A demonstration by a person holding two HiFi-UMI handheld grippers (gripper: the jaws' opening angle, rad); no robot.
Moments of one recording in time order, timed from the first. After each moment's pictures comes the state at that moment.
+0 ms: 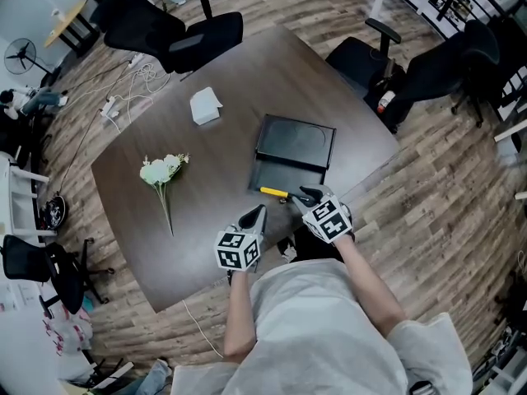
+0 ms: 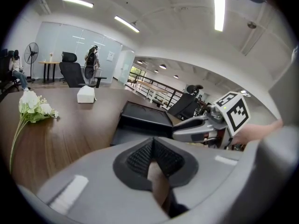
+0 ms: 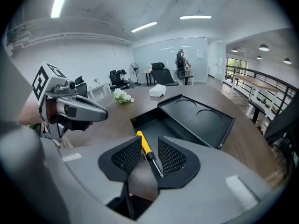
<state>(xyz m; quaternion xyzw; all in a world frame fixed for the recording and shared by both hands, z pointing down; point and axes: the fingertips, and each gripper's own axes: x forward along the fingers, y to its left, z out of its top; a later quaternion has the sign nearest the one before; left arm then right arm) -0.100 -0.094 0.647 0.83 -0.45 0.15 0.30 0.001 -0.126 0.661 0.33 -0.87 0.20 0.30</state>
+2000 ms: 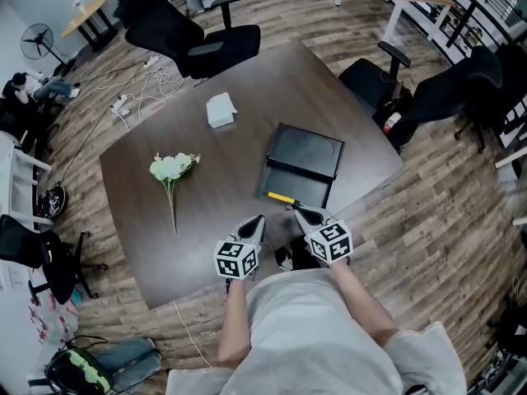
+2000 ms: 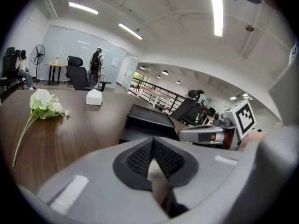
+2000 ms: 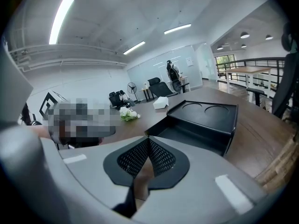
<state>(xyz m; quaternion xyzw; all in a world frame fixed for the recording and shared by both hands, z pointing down) -0.126 -0.070 0.647 0.82 -0.48 0.13 0.29 -0.022 -0.093 0.643 0.36 -0.89 0.24 0.17</state>
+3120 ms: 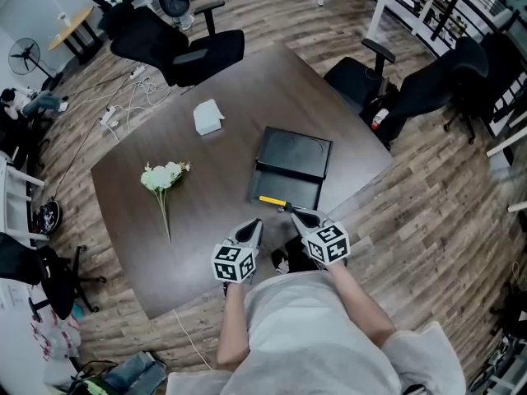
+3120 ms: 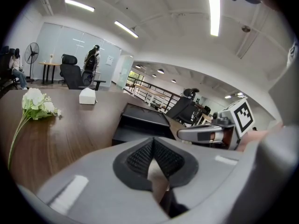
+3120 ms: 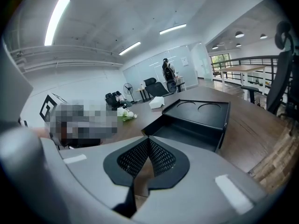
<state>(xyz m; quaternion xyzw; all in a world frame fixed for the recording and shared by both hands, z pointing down) -0.111 -0.070 0.648 0.84 -0.45 0.13 0.28 -0.008 -0.089 0.642 0.38 -0.87 0.26 0.16</state>
